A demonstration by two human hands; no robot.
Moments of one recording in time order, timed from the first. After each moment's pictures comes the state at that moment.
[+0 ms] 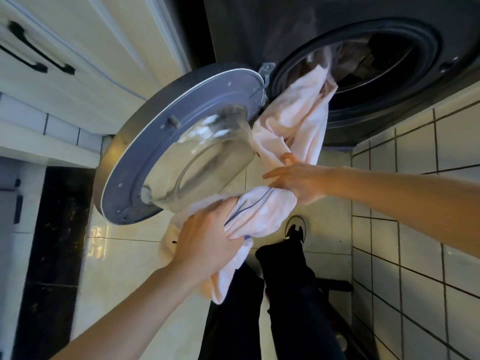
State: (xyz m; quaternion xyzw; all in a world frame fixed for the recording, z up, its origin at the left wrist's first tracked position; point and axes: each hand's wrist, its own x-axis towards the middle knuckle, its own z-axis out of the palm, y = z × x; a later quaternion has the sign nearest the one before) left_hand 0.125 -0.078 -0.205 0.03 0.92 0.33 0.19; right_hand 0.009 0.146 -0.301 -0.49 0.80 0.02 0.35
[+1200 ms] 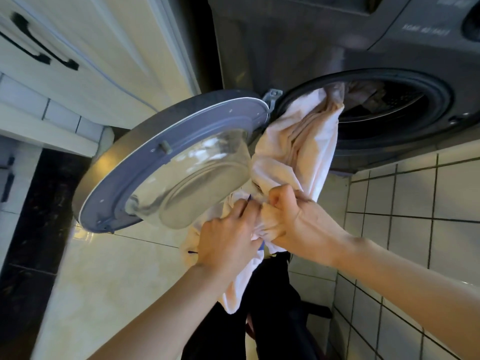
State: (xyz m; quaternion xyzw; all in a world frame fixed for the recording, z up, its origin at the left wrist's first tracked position) left_hand 0.084 -0.014 -0.243 0.06 0.99 0.10 0.07; right_hand 0.035 0.149 -0.237 -0.33 0.89 -0.30 0.11
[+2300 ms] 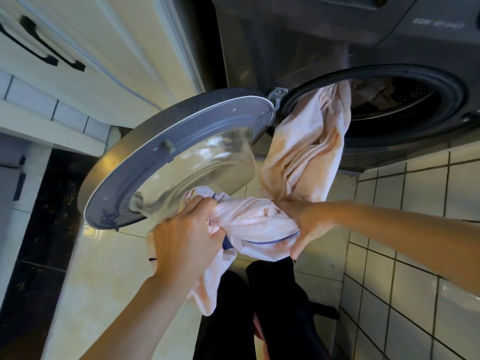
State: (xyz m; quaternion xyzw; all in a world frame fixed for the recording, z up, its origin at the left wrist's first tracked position) left_hand 0.090 -0.069 -0.220 -0.06 0.99 0.14 0.04; right_hand -0.012 0.173 -0.303 -0.33 0.74 -0.13 0.58
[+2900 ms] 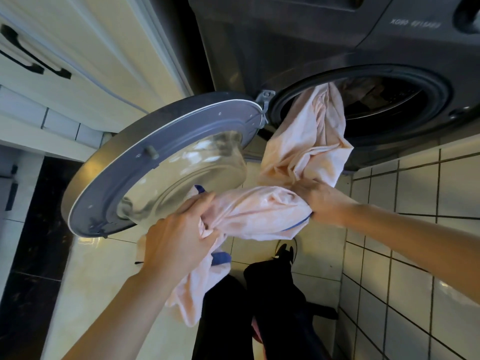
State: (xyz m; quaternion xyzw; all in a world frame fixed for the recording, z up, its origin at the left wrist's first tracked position) left_hand 0.076 -0.073 -0.222 -0.06 0.97 0.17 0.19; right_hand -0.017 0.217 -0.320 -0.35 0.88 -0.09 0.30
